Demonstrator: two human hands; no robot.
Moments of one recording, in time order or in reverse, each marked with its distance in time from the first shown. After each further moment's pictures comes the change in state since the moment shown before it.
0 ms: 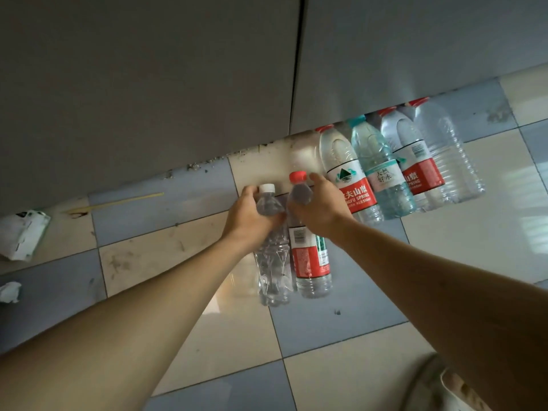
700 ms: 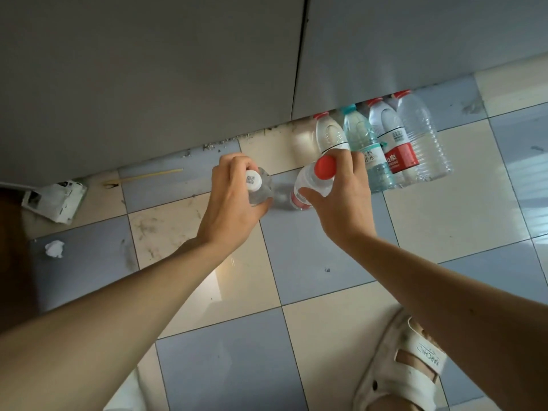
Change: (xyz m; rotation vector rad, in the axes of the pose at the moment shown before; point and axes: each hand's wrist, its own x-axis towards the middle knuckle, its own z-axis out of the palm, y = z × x) left_hand -0.099 0.014 -0.057 0.217 0.262 0.611; right_hand -0.108 -0.008 -0.031 0.003 0.426 -0.334
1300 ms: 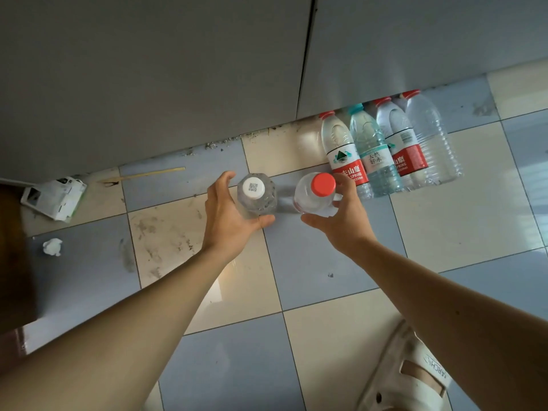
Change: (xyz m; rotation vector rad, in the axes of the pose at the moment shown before) left_hand -0.020 -0.035 0.023 -0.168 -0.055 -0.453; right_hand -0.008 0.045 0.019 0.253 -0.304 0.284
